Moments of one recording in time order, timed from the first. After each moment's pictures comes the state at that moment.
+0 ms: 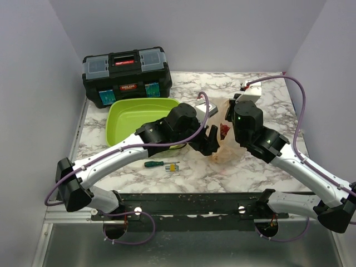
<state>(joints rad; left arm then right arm) -1.00 1.37 1.33 -0.42 0.25 -0.41 0.81 1.10 1.13 -0.26 0.83 0.26</state>
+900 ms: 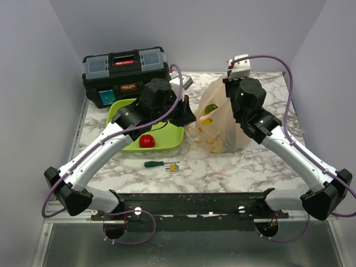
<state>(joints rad) -0.77 1.38 1.54 -0.63 0.26 -0.38 0.65 1.27 1.29 0.00 0.66 -0.23</state>
